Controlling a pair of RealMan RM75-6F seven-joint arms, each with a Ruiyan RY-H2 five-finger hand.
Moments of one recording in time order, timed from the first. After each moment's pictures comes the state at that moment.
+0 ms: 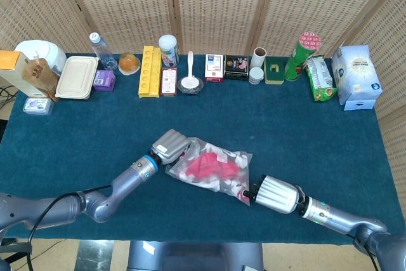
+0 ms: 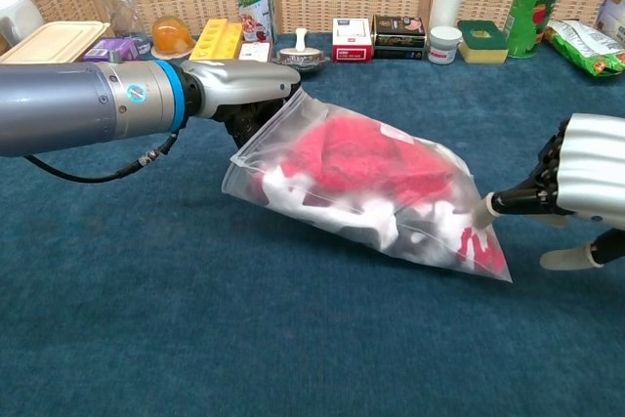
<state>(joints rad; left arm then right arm) -1.03 -1.59 -0.13 -1.43 1.04 0.72 0.30 0.59 -1.63 -0.21 -0.68 -2.12 1.67 0.07</state>
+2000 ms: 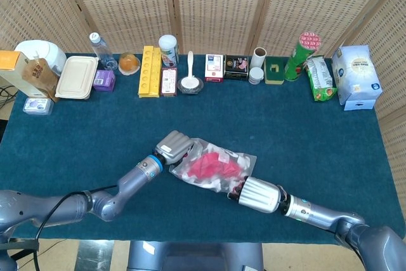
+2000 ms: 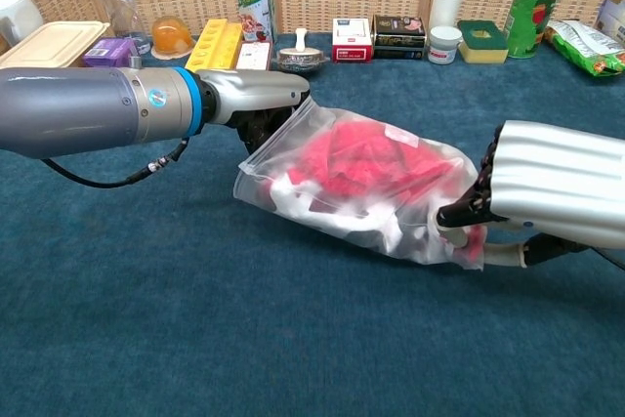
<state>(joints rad) -1.07 -1.62 -0.13 -1.41 0.94 0.70 0.32 0.67 -1.71 -0.24 -0.70 -2.09 1.64 0.07</state>
